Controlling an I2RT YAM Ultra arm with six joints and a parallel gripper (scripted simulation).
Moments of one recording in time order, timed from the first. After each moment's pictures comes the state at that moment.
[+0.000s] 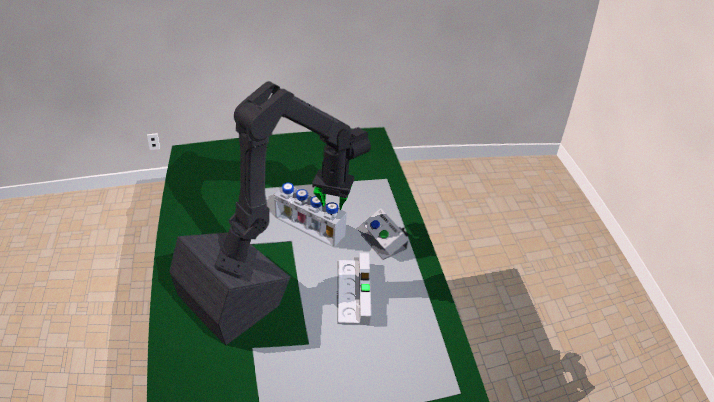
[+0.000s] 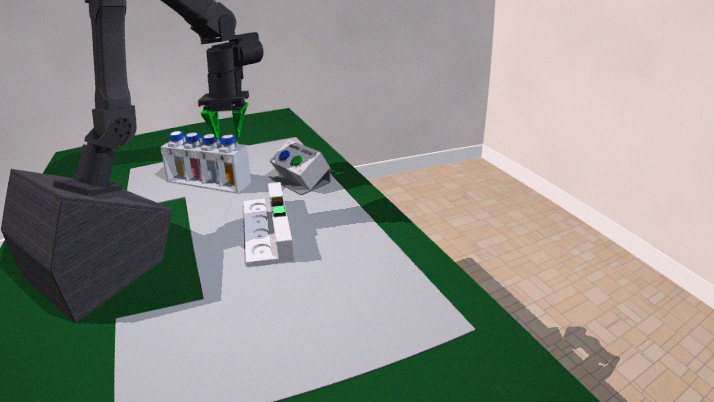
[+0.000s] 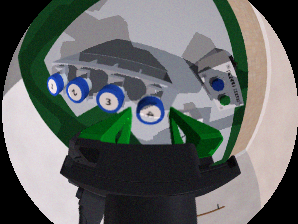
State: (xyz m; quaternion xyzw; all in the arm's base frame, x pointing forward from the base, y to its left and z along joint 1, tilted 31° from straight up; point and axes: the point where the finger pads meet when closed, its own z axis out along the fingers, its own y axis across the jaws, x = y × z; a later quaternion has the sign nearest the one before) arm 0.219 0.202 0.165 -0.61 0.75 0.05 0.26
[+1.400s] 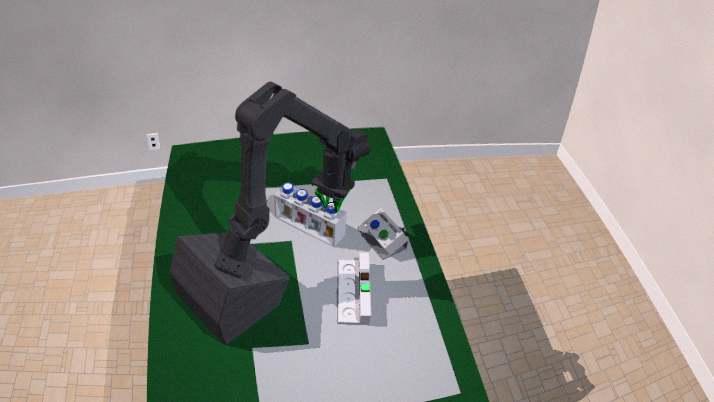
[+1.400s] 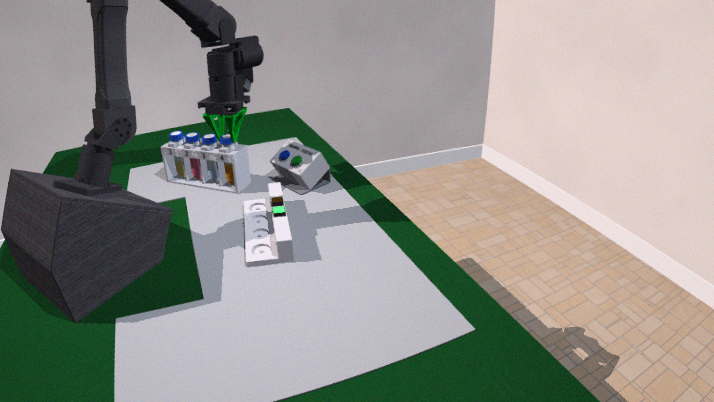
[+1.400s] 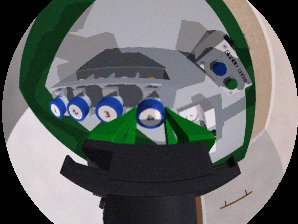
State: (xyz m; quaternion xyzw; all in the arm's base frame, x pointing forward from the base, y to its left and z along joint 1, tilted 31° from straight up) arm 0.221 0.204 0.158 -0.51 0.82 0.08 0.25
